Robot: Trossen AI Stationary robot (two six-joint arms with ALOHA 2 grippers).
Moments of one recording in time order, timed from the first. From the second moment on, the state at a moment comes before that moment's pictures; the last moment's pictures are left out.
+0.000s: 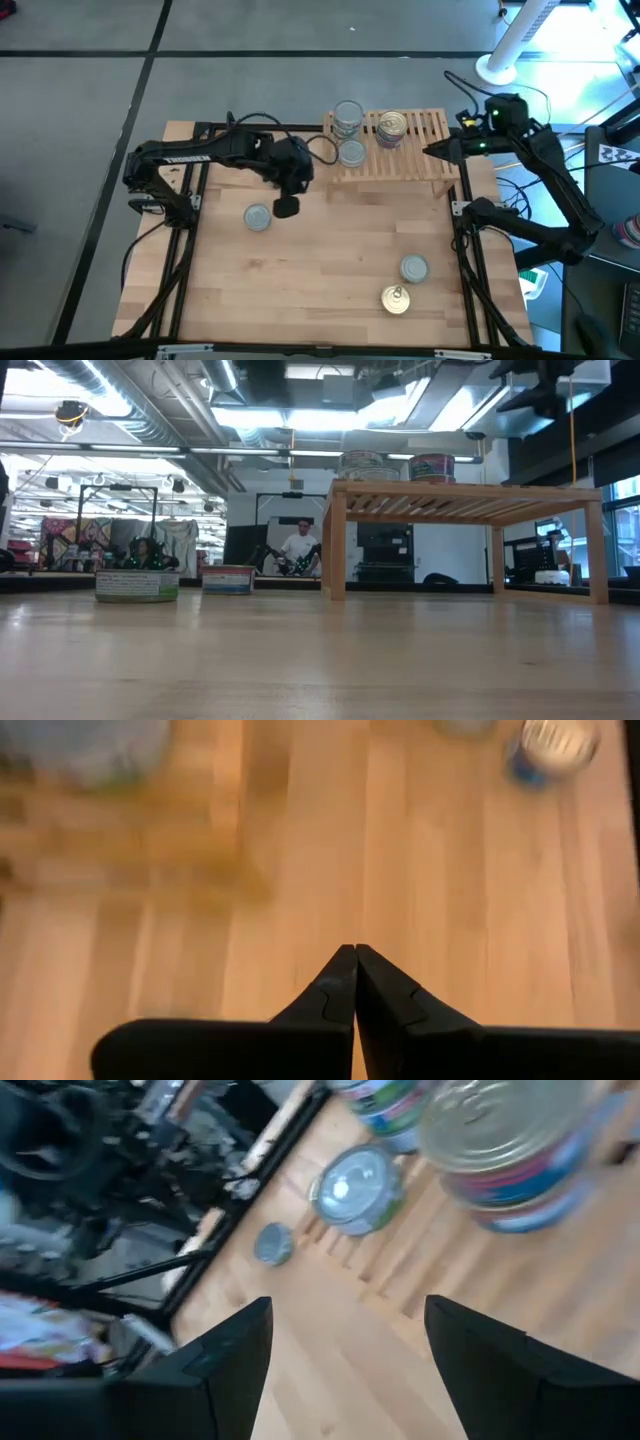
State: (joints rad) left arm 0.10 1.61 1.66 -1.07 0.05 -0.01; right arm -0.96 0.80 1.16 -1.01 -0.71 0.34
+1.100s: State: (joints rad) left arm -0.17 1.63 1.29 -0.22 0.05 -0.17; right arm 0.33 0.83 0.86 -0.69 0.01 0.98
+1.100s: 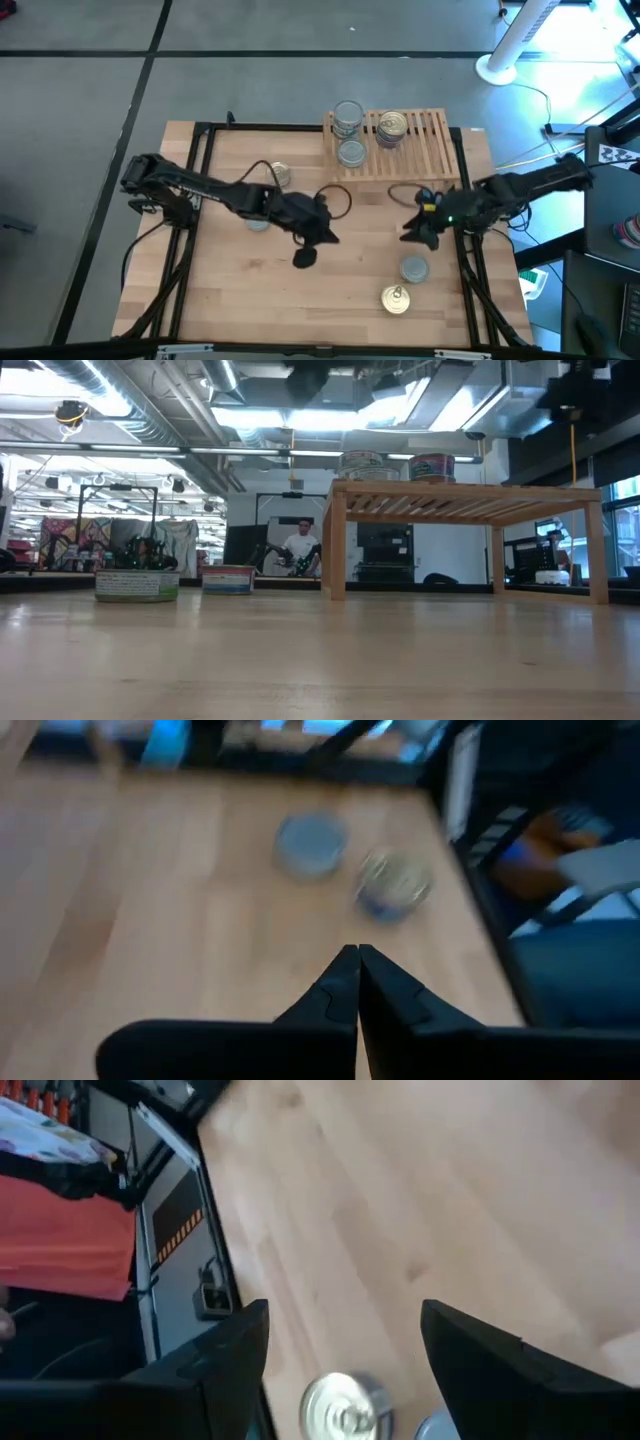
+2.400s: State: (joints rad) left arm -0.30 2.28 1.45 0.59 -0.06 -0.28; right arm 1.00 1.38 0.84 -0.55 0.14 1.84
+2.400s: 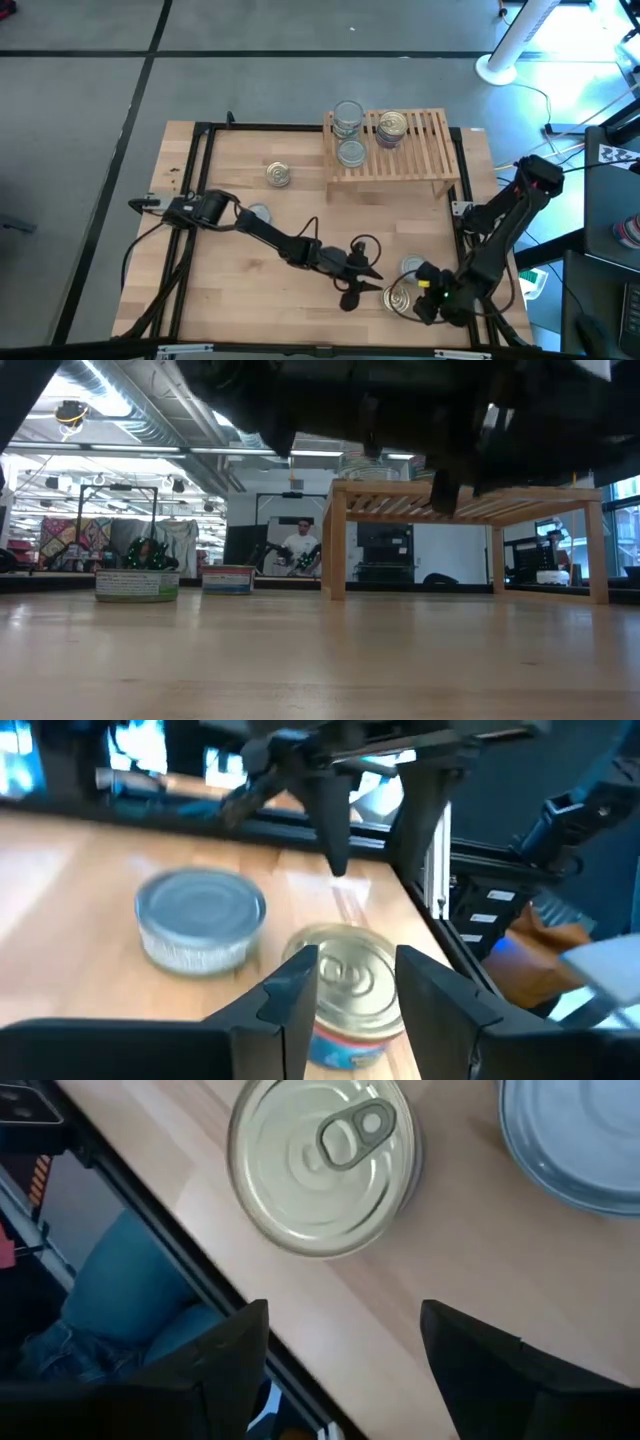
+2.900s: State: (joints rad) left arm -0.31 2.32 1.46 0.58 -0.10 -0.61; right arm 0.99 1.43 0.84 -0.53 0.15 1.97
